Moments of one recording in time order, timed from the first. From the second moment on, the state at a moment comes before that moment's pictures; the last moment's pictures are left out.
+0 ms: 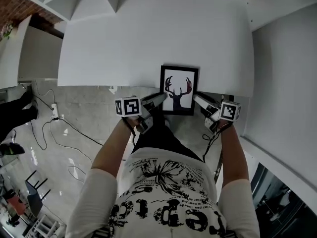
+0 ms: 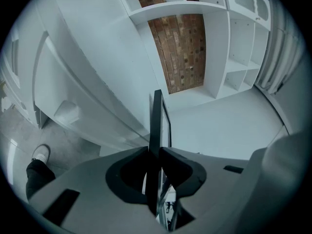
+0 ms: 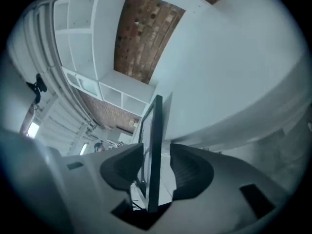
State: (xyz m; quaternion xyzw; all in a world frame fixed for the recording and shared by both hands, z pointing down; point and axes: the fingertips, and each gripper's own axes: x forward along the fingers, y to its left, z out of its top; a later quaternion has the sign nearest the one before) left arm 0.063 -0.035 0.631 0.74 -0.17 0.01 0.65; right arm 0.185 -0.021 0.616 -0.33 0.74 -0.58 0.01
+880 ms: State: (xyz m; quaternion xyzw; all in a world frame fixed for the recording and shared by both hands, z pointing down) left arm 0.061 -0.043 0.601 0.78 -0.14 0.01 0.61; right arm 0.168 -0.026 0.587 -0.21 0.79 -0.57 0.04
